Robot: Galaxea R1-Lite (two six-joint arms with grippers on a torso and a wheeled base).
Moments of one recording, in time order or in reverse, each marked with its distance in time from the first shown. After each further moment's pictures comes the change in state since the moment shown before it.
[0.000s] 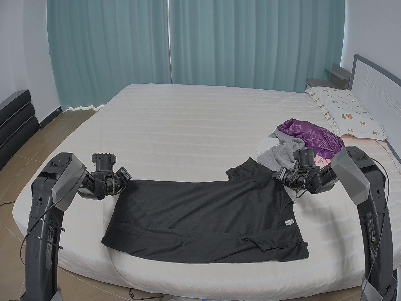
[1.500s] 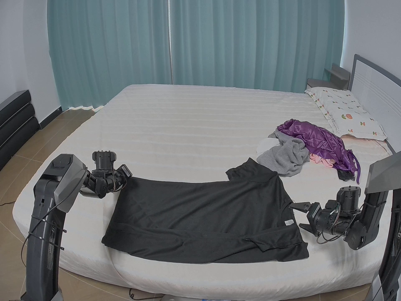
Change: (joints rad) left arm 0.005 0.032 -0.077 -0.001 -0.018 0.046; right arm -0.049 -0.400 1.292 -0.949 0.326 0.339
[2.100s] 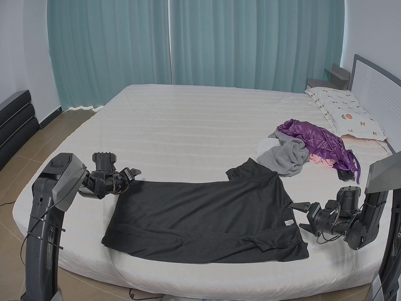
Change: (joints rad) left arm -0.002 -0.023 0.050 0.019 -0.112 0.059; right arm 0.000 -0.001 0.000 0.001 0.000 0.000
